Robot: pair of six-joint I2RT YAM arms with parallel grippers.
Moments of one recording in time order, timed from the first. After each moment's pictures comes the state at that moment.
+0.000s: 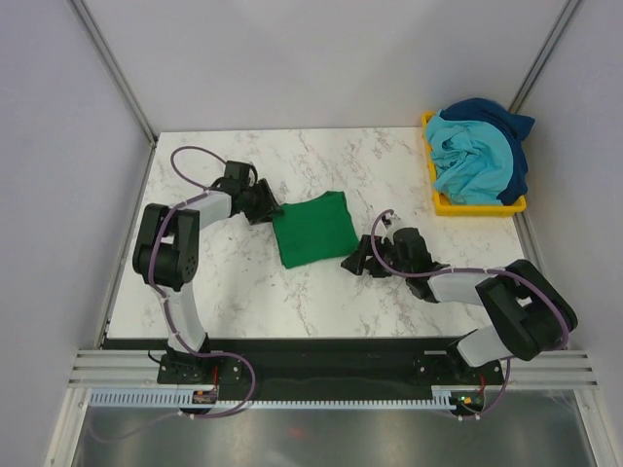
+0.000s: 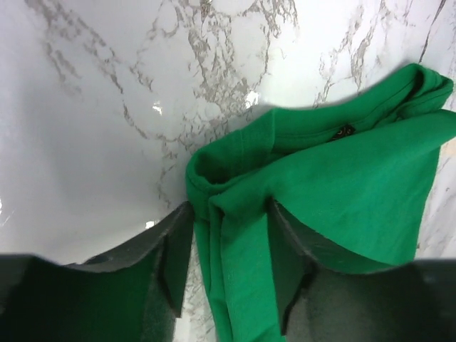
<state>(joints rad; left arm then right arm) -0.21 1.94 1.20 -0.19 0.27 -0.59 0.51 1.47 0.43 0.47 -0.28 0.64</state>
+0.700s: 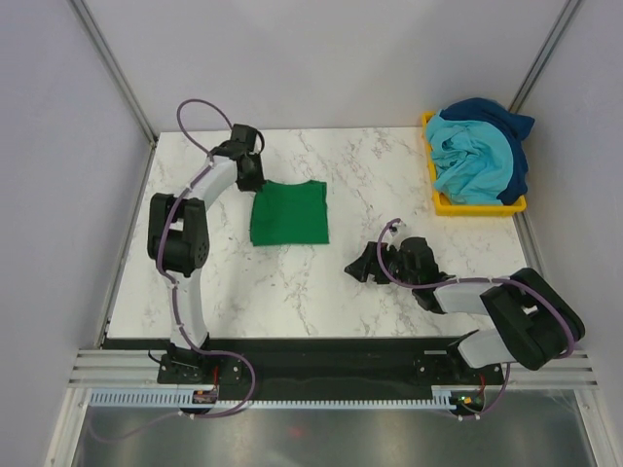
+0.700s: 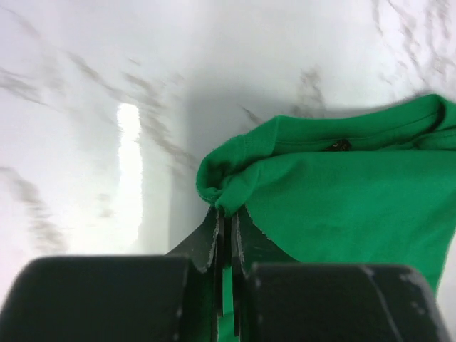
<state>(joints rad) -0.22 2.09 1.65 -0.55 0.03 -0.39 0.51 1.41 0.31 0.60 -0.29 0.64</state>
